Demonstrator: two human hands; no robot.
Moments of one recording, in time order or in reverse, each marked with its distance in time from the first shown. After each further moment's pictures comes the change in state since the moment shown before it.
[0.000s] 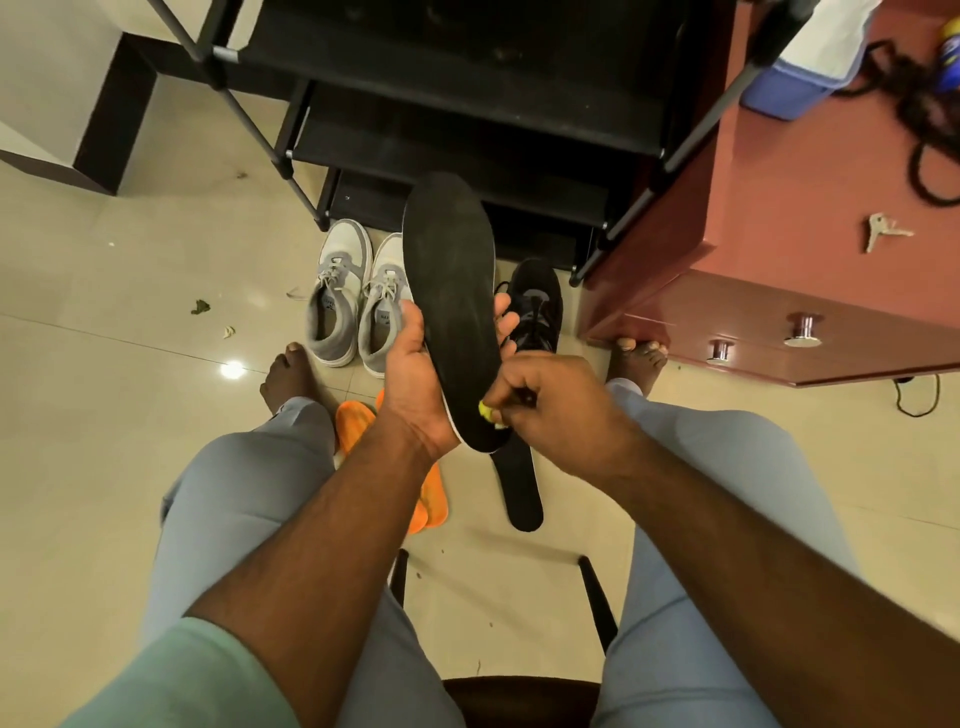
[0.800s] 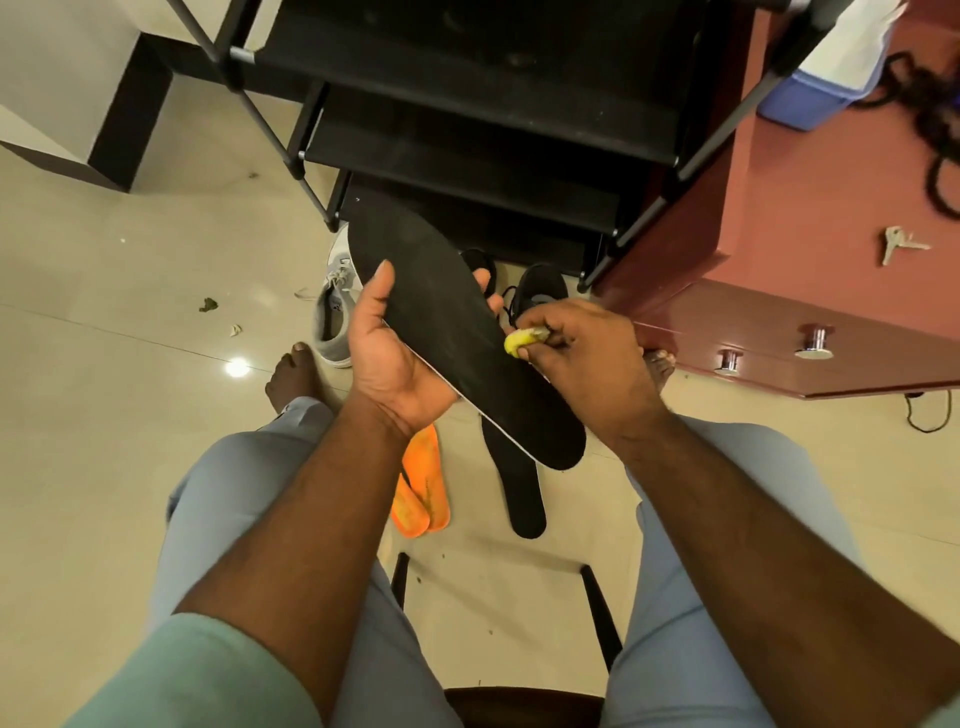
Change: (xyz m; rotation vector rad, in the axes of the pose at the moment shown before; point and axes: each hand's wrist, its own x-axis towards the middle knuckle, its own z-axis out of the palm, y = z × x) left_hand -0.007 0.033 0.006 -0.038 -0.140 0.155; right_hand 0.027 0.002 -0.023 -0.149 0.216 0.054
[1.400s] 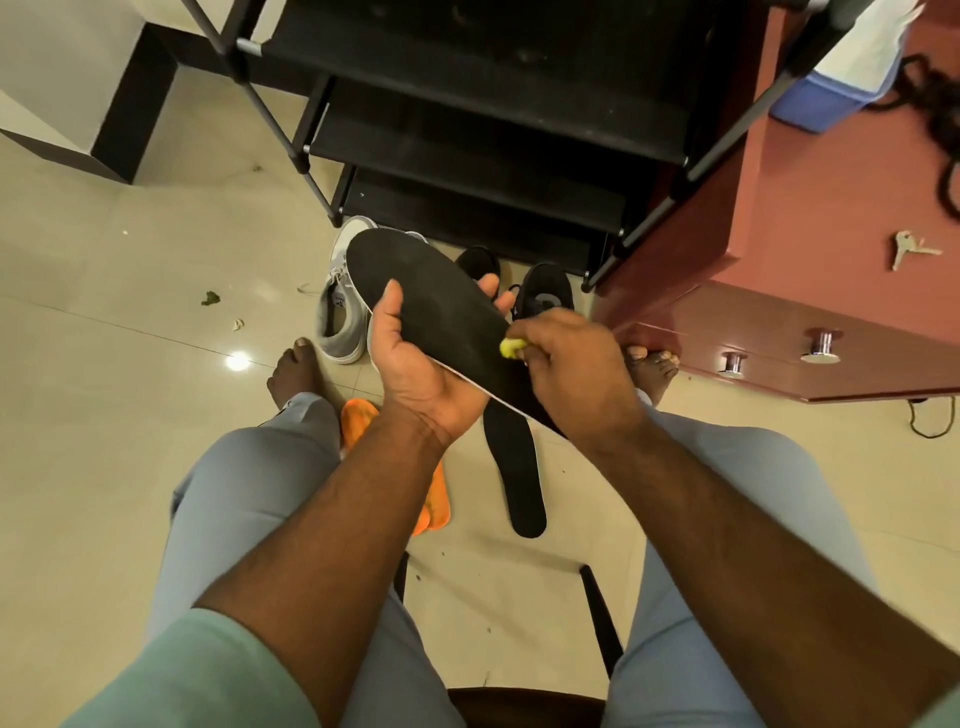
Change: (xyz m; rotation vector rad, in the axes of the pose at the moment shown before) left_hand 0.000 -0.022 0.008 -0.155 0.093 0.025; right_hand -0.001 -0.011 0.015 -0.221 -0.058 -0.050
